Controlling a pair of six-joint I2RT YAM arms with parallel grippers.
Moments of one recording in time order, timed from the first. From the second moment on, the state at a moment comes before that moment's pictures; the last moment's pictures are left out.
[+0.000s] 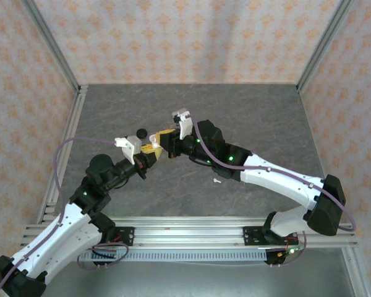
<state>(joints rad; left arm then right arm) -0.52 0.61 0.51 0.04 0.25 -0.22 1.00 1.36 1.18 -0.03 -0.05 0.48</state>
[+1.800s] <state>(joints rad) -0.53 0.61 0.51 0.02 0.24 -0.20 1.01 1.35 1.23 -0.17 -0.01 0.45</state>
